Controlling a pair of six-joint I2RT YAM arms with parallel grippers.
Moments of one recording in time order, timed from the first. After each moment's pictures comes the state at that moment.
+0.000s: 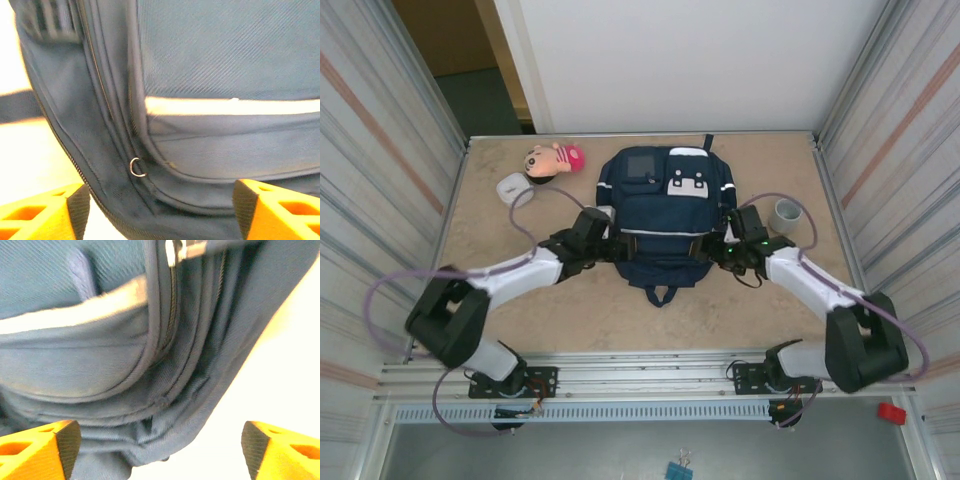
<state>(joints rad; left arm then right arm) -0.65 1.43 0.83 -0.14 -0.06 -0.51 0.34 1.25 0.75 -0.46 -0.18 0.60</state>
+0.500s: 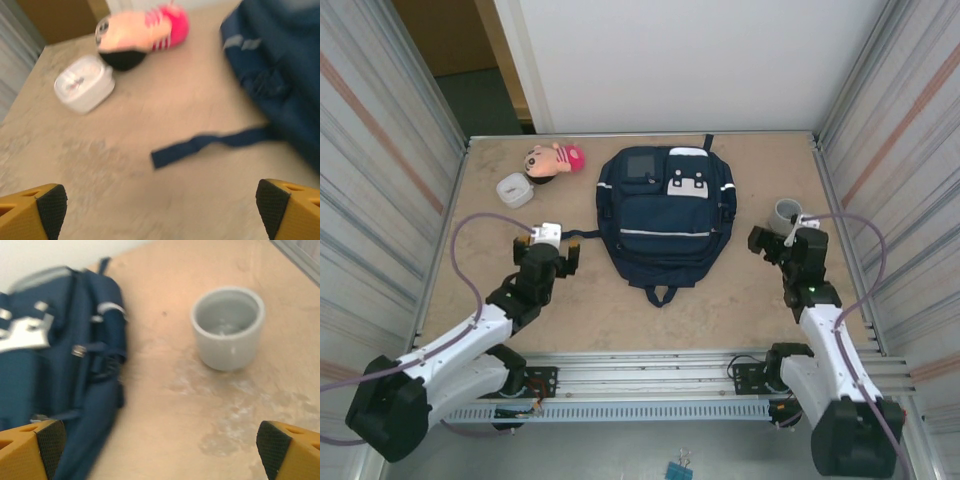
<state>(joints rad) -0.56 0.93 0.38 0.03 -0.58 -0.03 -0.06 0.84 0.40 -0.09 0.00 0.29</state>
